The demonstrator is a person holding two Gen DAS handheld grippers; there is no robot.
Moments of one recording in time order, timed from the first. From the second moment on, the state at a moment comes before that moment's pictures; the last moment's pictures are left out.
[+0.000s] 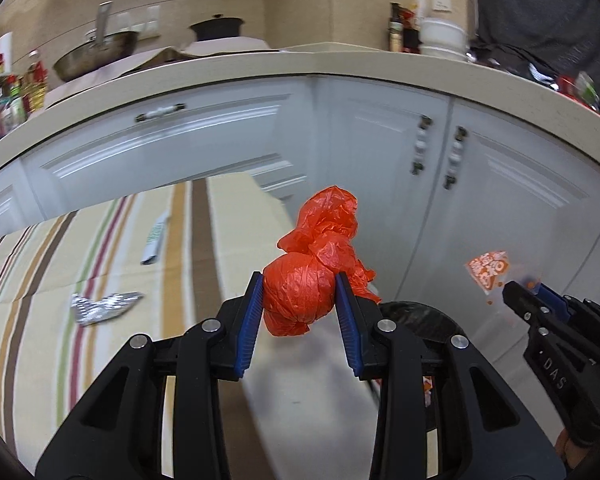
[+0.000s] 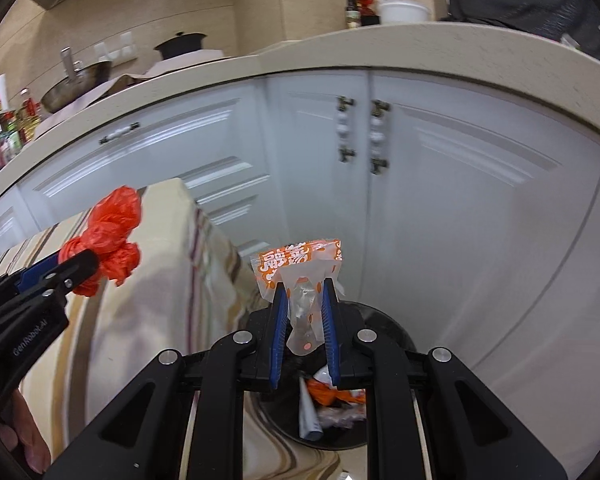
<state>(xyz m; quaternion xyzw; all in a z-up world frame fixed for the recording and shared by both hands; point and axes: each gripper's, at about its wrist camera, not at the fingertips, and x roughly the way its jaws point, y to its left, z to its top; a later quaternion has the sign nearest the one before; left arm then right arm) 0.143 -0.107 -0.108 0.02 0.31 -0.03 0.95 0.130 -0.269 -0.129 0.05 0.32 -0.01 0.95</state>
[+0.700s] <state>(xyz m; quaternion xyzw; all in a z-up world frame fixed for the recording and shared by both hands) 0.175 -0.183 -0.137 0.06 0.34 -0.06 0.94 0.141 -0.315 -0.156 0.07 0.32 -0.05 0.94</state>
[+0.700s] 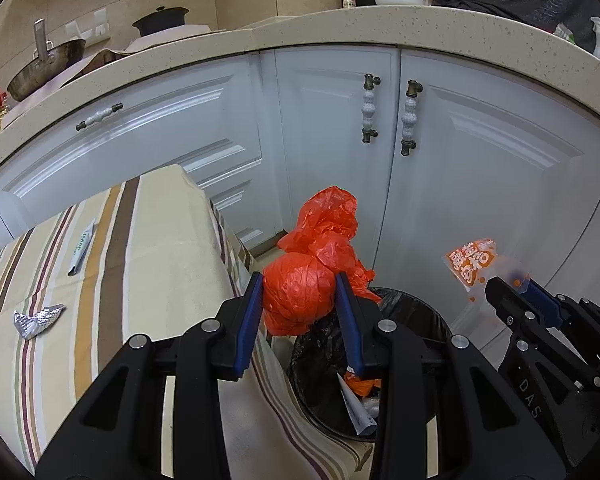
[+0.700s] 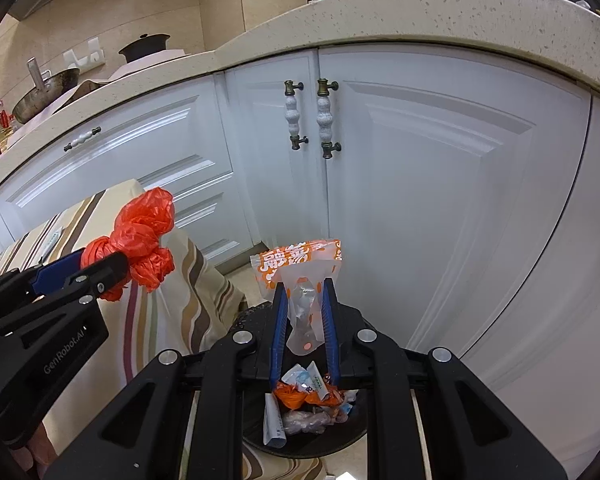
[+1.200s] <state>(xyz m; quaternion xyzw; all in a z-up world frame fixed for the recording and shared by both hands) 0.189 -0.193 -0.142 0.04 0.35 -0.07 0.93 0.153 -0.324 -0.157 0.06 0.33 -0.05 0.94</state>
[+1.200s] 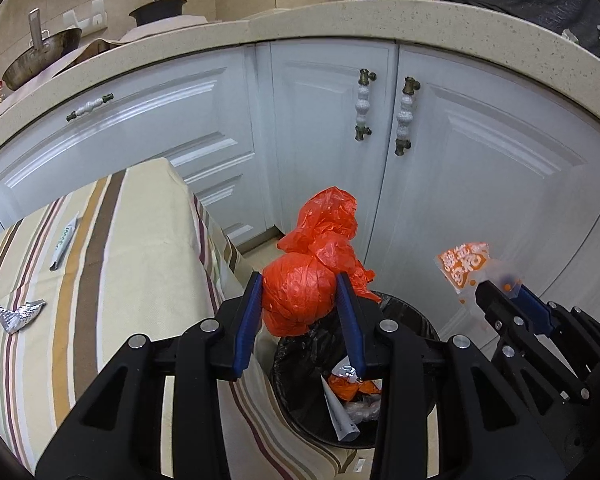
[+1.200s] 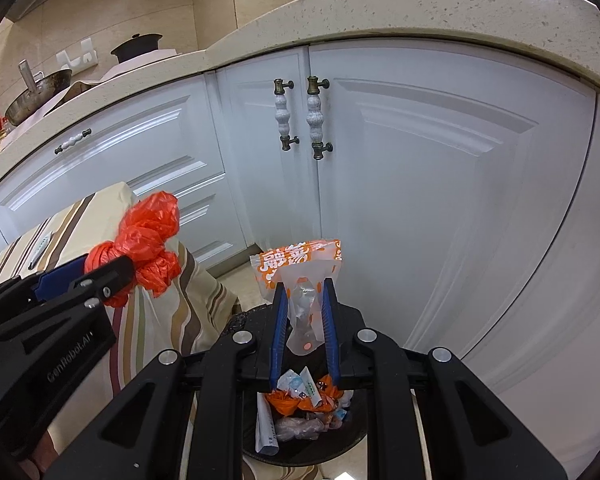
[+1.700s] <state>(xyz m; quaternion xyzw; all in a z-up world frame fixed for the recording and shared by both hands) 0.182 -0.181 -0.135 0.03 0.35 -0.08 0.93 0.153 -0.328 -0.149 0.07 0.32 -0.07 0.94</state>
